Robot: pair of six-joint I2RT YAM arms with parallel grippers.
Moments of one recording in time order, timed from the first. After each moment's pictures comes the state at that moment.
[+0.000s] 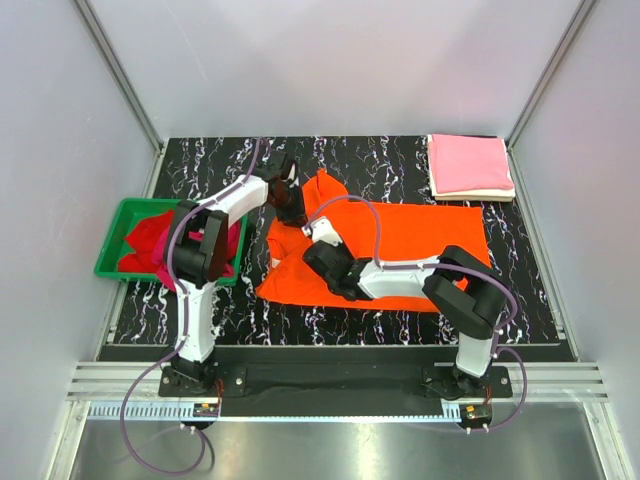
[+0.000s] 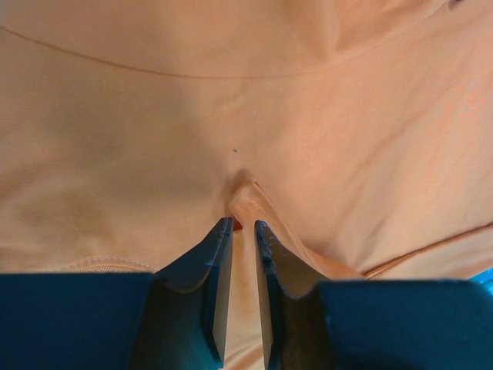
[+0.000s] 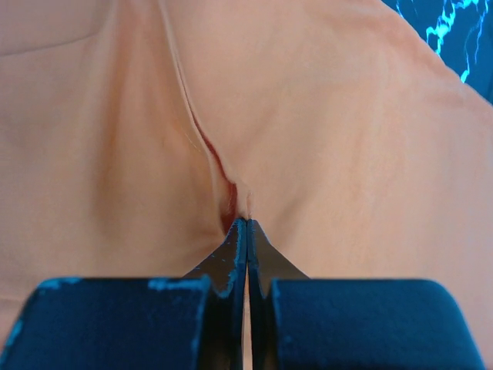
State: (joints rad) left arm -0.37 2.12 1.62 -0.64 0.30 -0.52; right arm 1.00 1.84 1.01 0.01 0.75 0.15
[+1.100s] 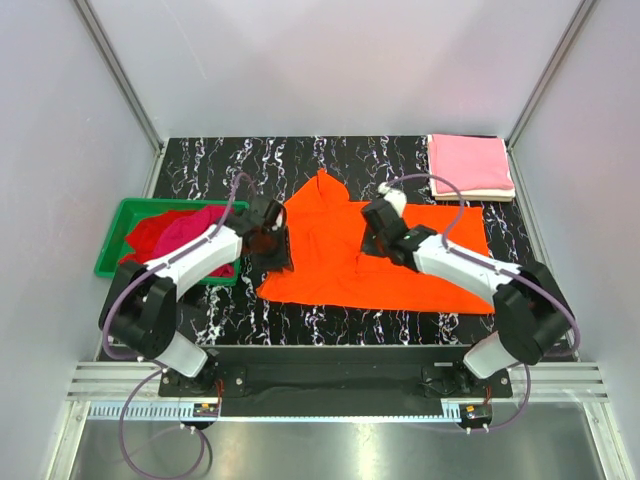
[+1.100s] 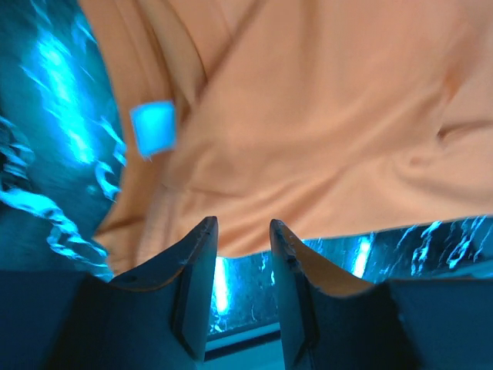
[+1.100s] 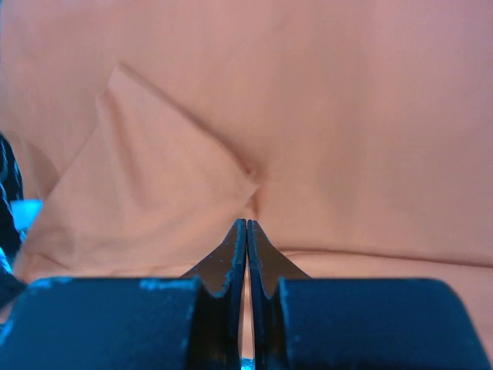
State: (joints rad) left arm -0.49 1.53 1.03 -0.63 0.12 -0.58; right arm 0.68 1.53 0.99 -0.28 0.30 0.71
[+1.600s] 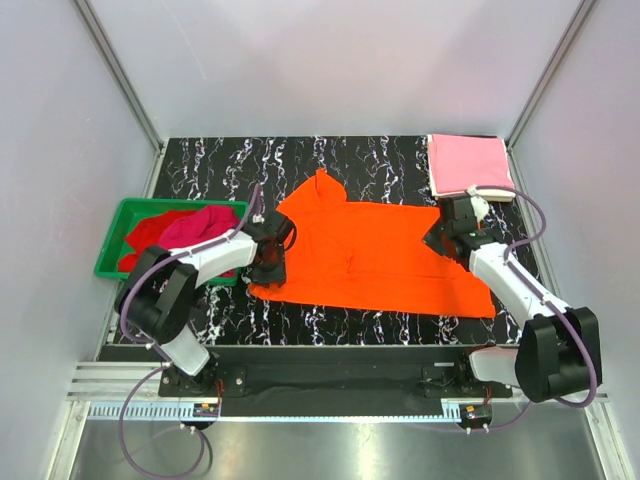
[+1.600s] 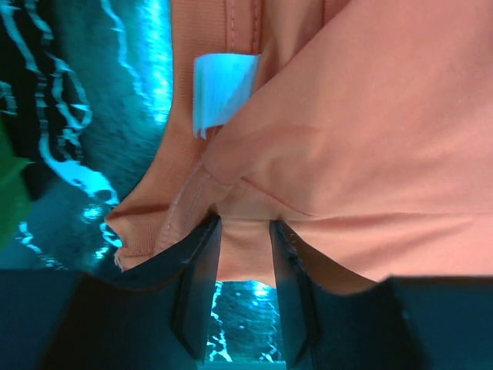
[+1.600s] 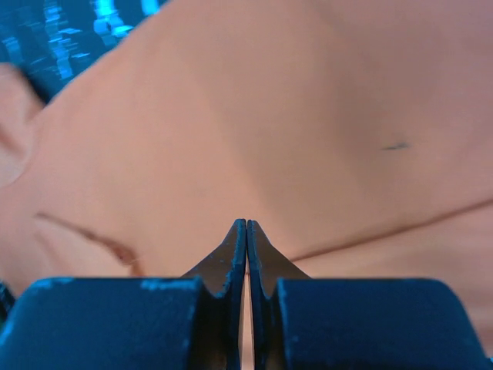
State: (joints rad) left arm -0.55 1.63 0.95 -0.66 -0.13 -0.63; right arm 0.24 1.27 0.85 -0.41 0.21 0.81
